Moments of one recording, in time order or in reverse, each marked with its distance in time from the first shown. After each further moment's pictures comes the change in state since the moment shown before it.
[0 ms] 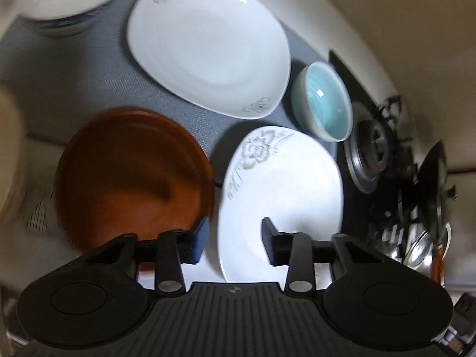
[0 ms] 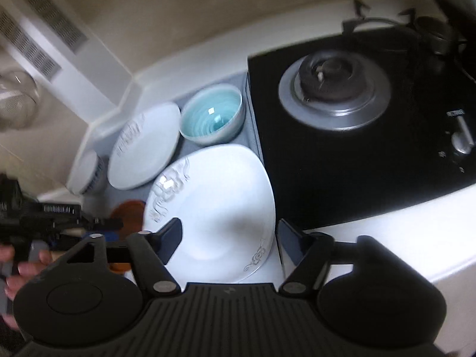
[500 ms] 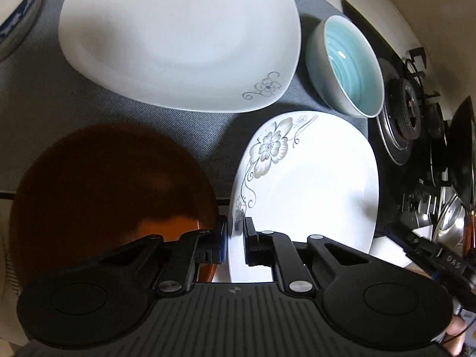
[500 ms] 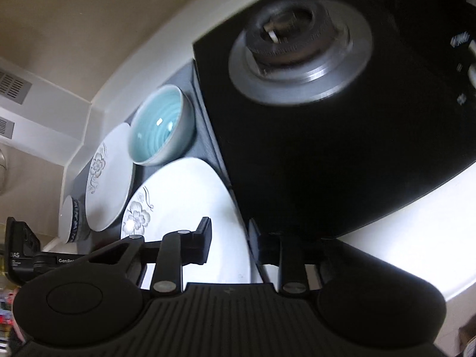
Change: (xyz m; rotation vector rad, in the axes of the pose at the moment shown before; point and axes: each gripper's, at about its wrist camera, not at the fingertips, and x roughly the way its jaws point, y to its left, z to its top) left arm 0.068 -0.018 0.033 0.101 0.150 0.091; right arm 0.066 -0.076 0.018 0.307 0.092 0.108
